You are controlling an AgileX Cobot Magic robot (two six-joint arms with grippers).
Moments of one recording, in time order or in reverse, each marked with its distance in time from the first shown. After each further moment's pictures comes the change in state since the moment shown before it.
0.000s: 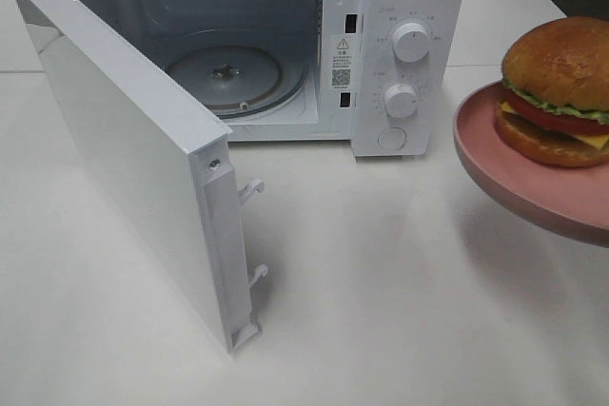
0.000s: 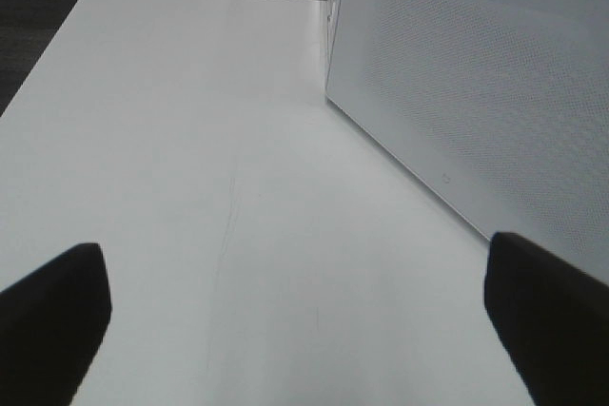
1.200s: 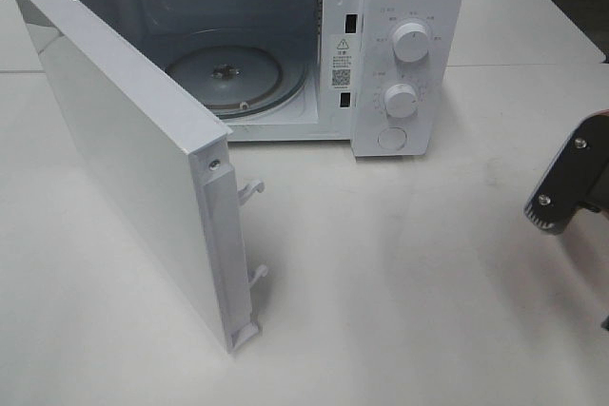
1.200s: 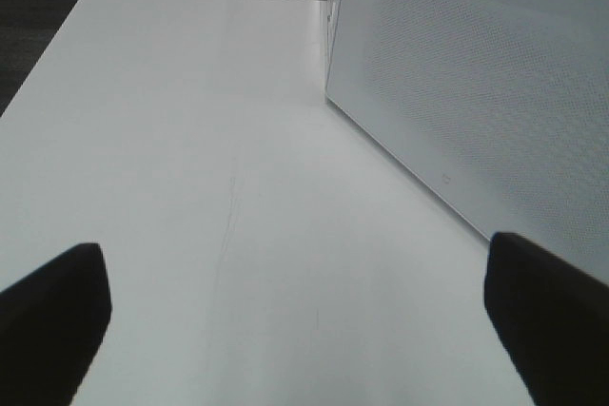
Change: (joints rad) left arm 0.000 0.000 0.000 0.000 0.000 0.000; right arm 0.000 0.466 -0.003 -0.396 0.088 1.209
